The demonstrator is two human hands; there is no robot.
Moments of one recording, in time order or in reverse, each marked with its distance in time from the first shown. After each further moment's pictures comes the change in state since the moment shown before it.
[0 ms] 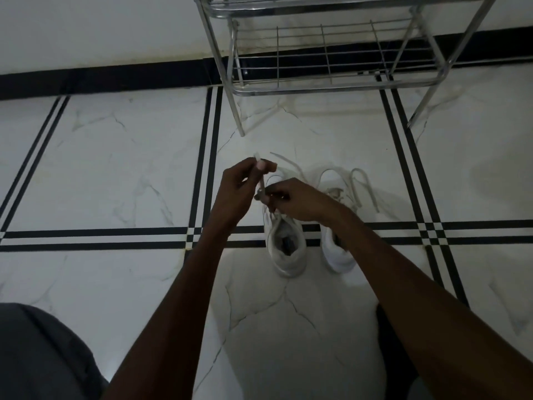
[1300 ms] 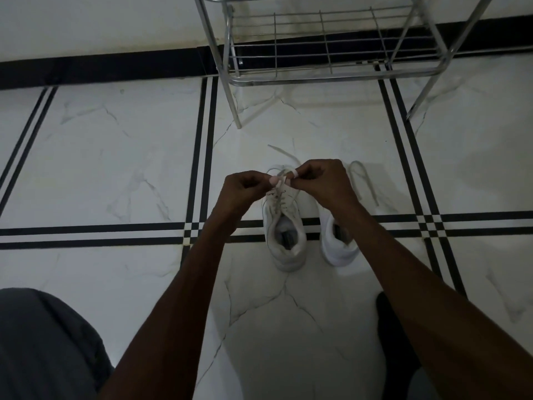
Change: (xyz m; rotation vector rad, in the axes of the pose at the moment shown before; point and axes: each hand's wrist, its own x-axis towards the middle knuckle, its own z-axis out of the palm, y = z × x) left_hand -0.003 -0.025 0.002 -0.139 -0.132 -0.293; right_hand -0.006 0.040 -0.013 0.332 0.527 -0.058
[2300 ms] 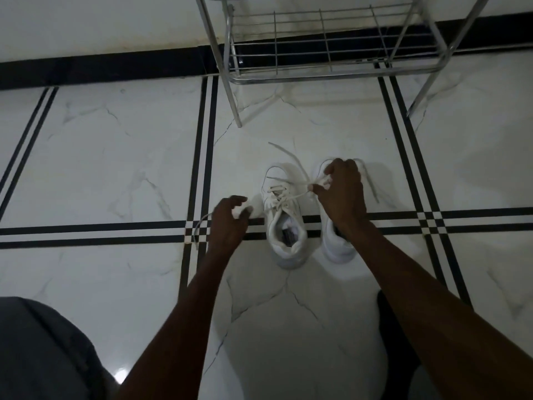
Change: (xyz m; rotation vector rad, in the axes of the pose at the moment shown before) left_hand -0.027 -0.082 -0.013 0.529 0.367 -0.042; right_hand -0.015 0.034 -0.005 -0.570 0.286 -0.002
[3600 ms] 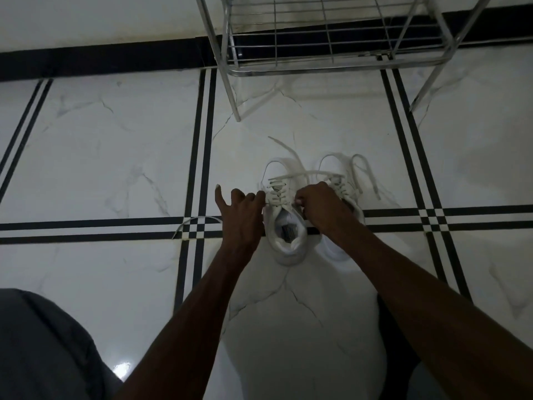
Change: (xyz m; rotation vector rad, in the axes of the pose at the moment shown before) left_hand -0.008 0.026 0.023 0.825 -0.055 0.357; right_hand -0.009 -0.008 0.020 -0.236 -0.510 -0.184
